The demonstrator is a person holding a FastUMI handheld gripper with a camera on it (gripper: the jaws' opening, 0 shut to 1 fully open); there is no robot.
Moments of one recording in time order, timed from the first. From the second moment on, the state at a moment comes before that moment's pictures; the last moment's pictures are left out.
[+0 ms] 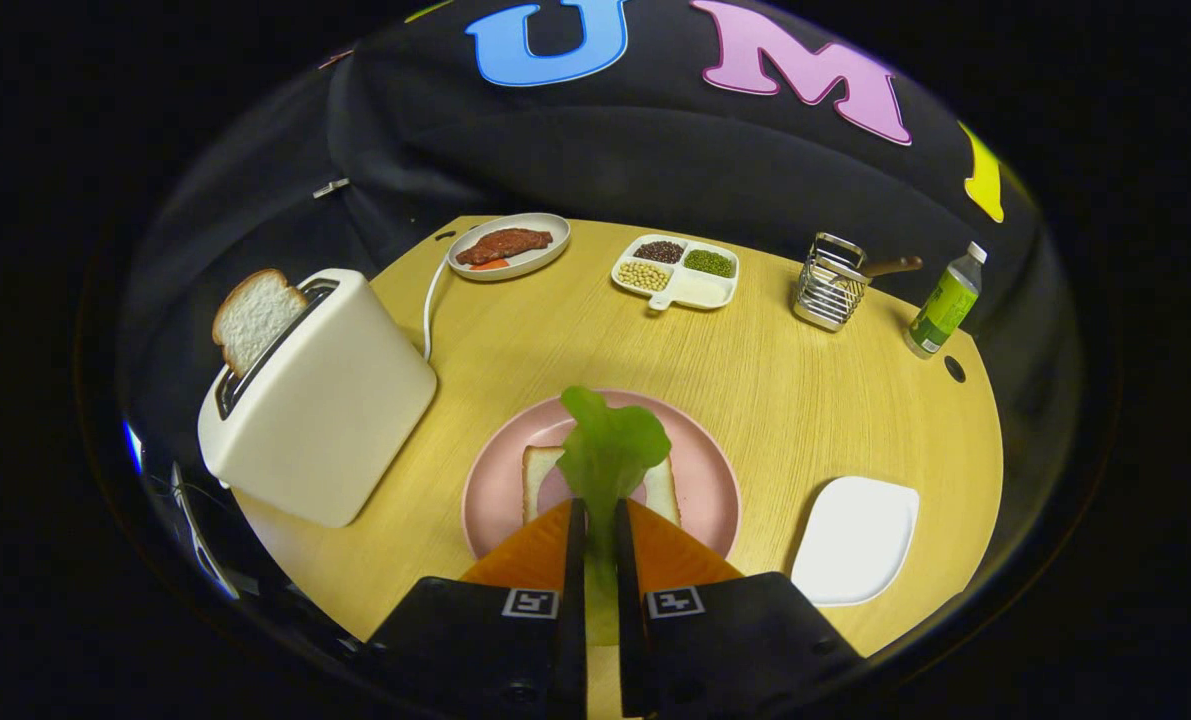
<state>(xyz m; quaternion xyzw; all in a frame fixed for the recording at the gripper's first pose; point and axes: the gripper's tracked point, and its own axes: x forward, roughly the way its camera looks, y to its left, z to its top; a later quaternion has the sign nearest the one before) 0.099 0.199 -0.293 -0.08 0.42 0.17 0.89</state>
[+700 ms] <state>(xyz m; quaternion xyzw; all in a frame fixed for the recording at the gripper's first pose) 0.111 0.215 -0.301 -0.06 0.42 0.18 0.89</state>
